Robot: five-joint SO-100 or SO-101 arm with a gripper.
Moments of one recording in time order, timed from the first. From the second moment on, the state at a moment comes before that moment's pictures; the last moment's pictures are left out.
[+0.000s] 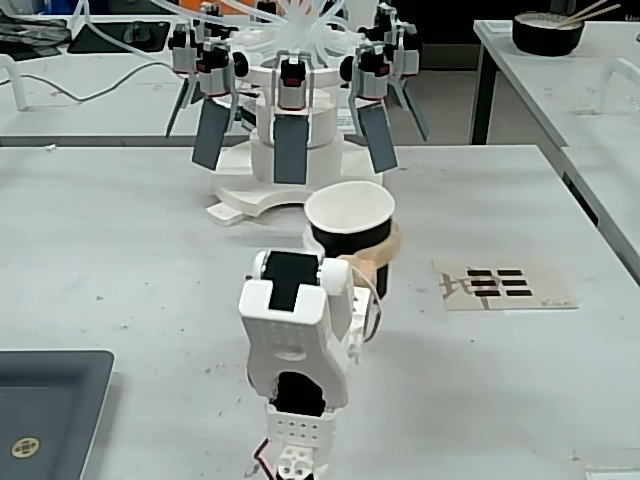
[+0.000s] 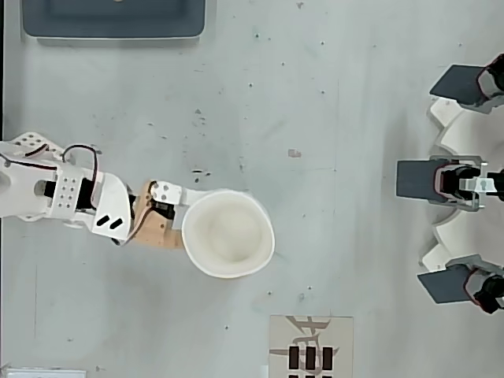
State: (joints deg) arm 9.8 116.0 171.9 -64.0 -90.5
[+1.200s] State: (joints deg) arm 26.4 75.2 130.5 -59.9 -87.2
